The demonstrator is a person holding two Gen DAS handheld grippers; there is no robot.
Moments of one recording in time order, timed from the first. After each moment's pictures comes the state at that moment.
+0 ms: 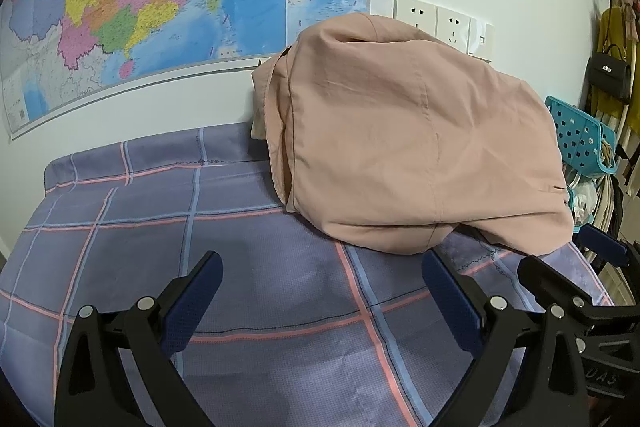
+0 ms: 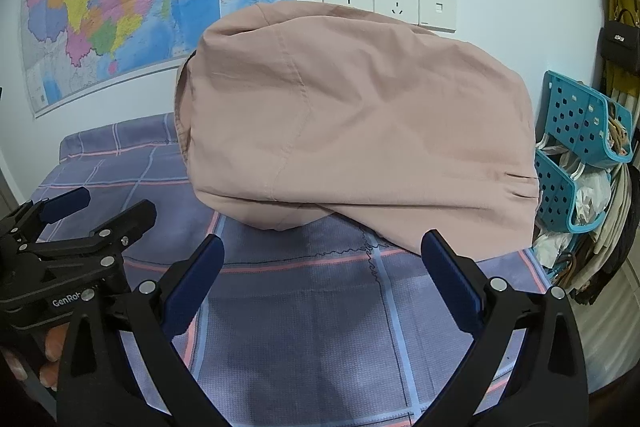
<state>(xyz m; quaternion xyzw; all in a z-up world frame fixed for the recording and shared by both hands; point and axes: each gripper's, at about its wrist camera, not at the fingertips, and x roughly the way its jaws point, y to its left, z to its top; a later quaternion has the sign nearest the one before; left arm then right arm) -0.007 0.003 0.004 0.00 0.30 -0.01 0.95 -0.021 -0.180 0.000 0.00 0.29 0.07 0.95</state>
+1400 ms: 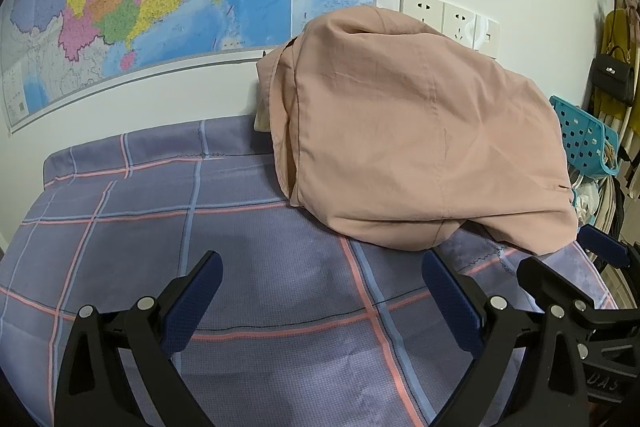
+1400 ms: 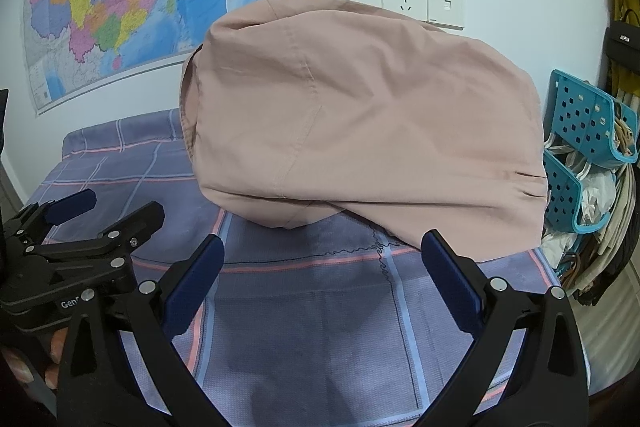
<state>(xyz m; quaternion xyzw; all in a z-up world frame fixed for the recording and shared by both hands) -0.003 0.009 -0.003 -0.01 0.31 -0.01 0.95 -0.019 -0.173 -0.005 0.00 0.29 0.08 0.95</state>
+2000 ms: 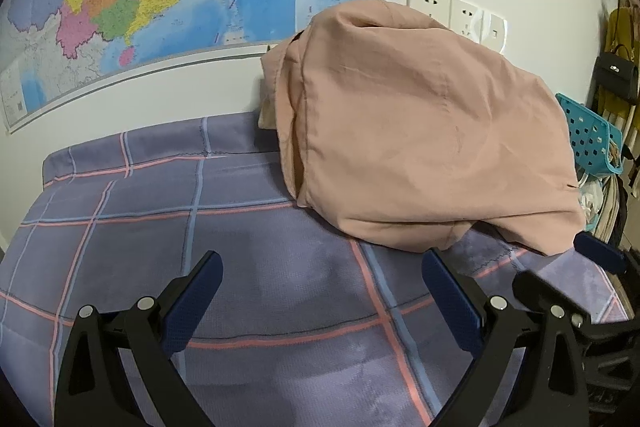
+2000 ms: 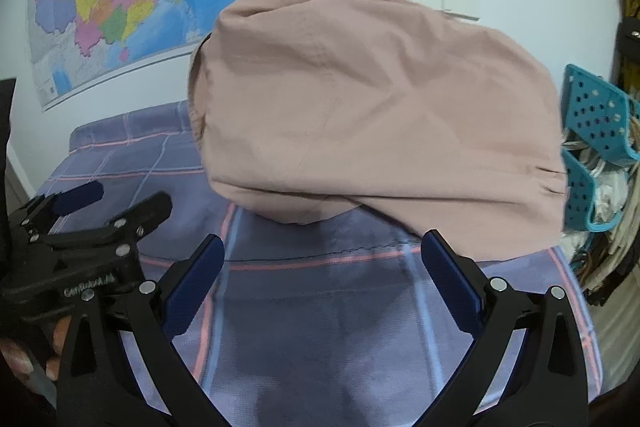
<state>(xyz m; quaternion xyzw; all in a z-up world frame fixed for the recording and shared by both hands) 0.009 0.017 -0.008 -0.01 0.32 0.00 0.95 -0.008 -0.163 -0.016 0.00 0.31 0.11 0.94</state>
